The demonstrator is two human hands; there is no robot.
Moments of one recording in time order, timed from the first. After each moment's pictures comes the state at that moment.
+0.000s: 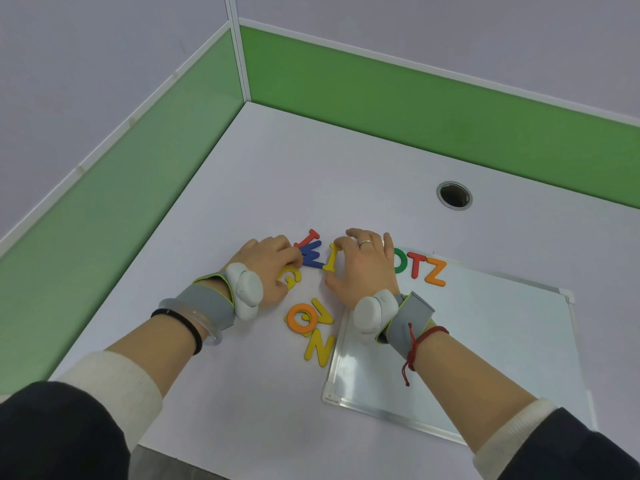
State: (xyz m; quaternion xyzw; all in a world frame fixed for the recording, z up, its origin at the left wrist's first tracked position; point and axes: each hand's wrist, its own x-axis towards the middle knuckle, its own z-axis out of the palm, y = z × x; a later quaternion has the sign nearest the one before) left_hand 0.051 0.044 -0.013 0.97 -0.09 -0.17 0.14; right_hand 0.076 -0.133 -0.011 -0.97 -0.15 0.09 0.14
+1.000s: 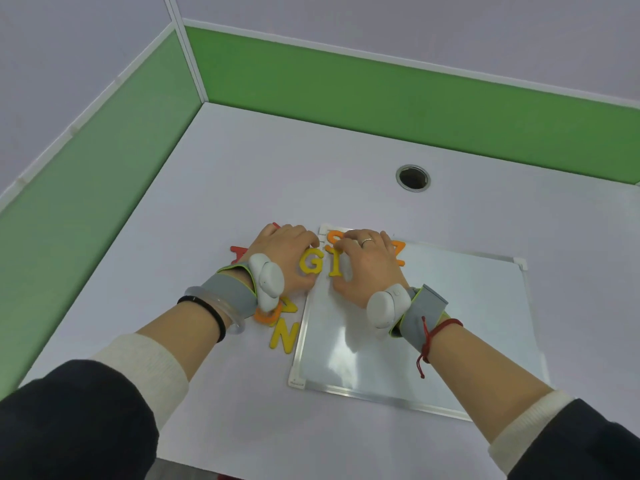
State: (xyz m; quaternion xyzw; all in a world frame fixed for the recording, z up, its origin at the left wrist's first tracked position) left_hand 0.069 -0.038 -0.001 0.97 -0.14 -0.13 0.15; right_hand 0.070 -0.206 -0.005 -0.97 -0.18 0.10 0.15
